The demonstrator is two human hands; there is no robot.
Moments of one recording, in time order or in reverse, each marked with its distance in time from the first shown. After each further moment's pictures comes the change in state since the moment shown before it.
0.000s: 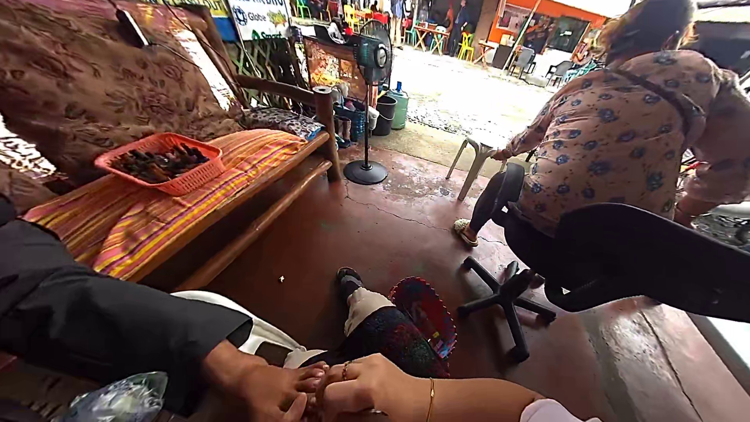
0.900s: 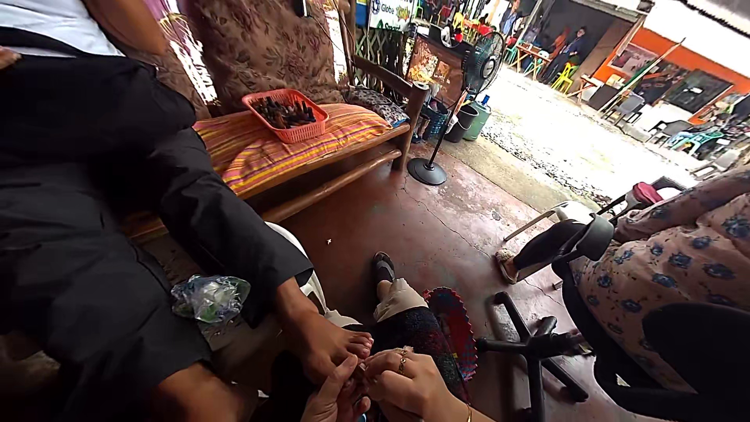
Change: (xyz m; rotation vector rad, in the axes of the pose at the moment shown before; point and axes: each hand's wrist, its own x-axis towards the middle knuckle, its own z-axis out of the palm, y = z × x) left_hand -0.009 -0.001 0.024 -0.065 0.176 -0.060; right_hand -0.008 0.003 -0.004 -0.117 0.031 -0.081
